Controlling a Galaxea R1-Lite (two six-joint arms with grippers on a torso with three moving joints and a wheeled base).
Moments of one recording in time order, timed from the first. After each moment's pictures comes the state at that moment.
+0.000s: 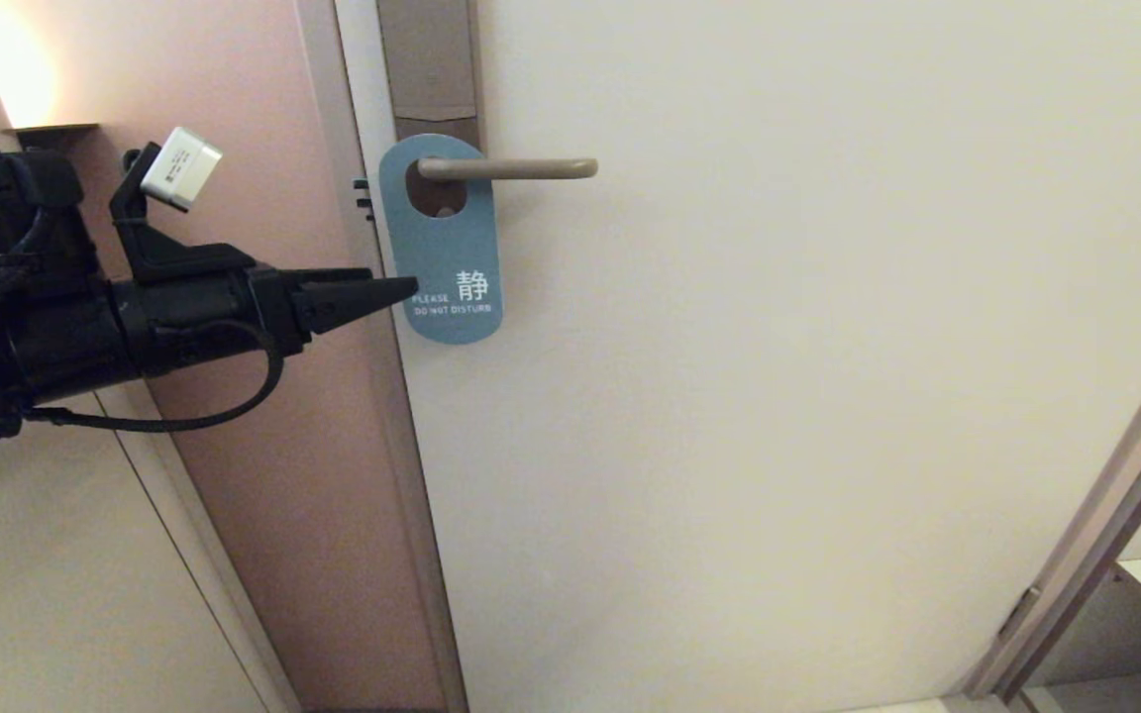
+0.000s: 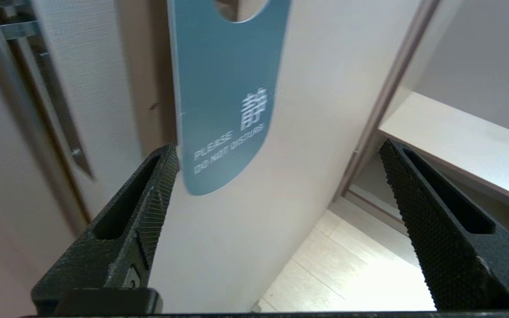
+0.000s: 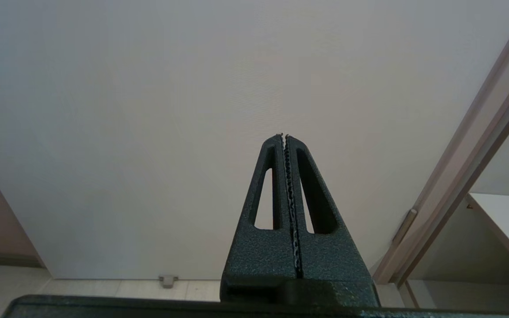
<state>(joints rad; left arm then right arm) -0.12 1.60 -0.98 -0.53 -0.76 -0.11 0.00 0.00 0.00 0.00 0.00 -0.05</state>
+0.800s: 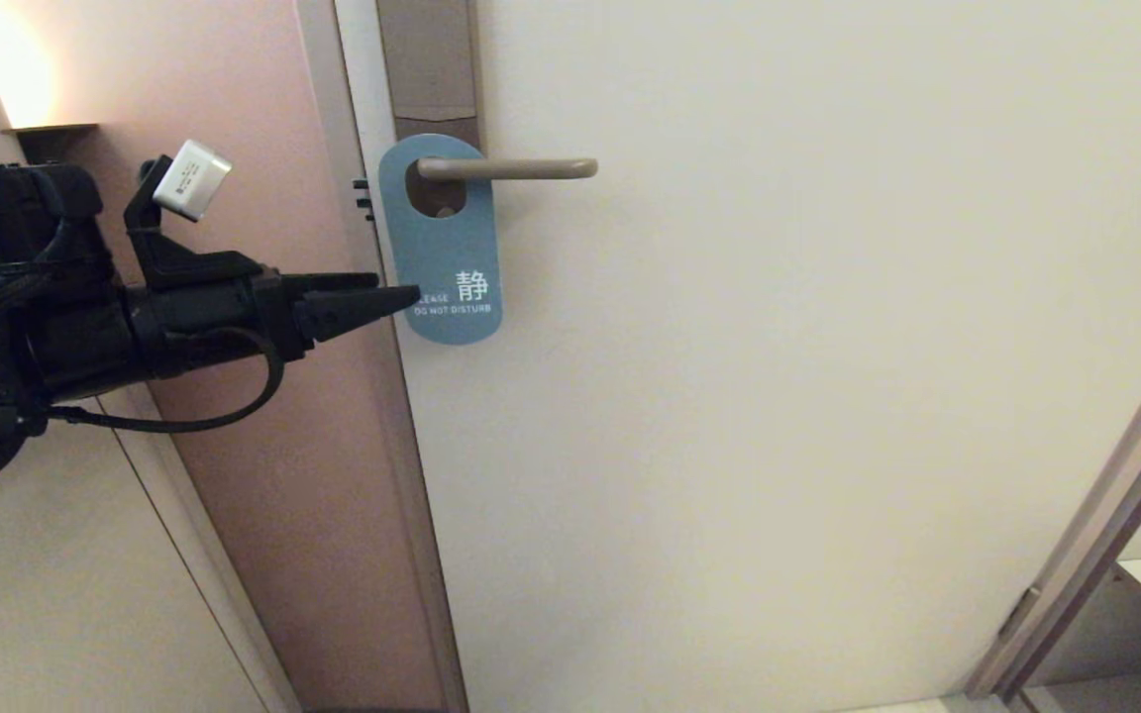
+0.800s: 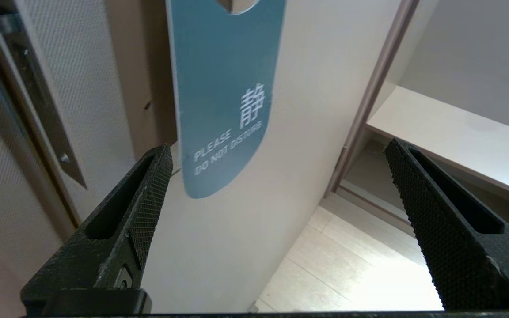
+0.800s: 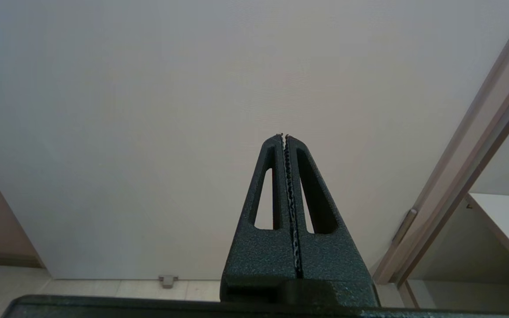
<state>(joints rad) -0.09 1.65 -0.99 -0.57 -0.84 -0.11 0.00 0.00 0.00 0.00 0.00 -0.05</state>
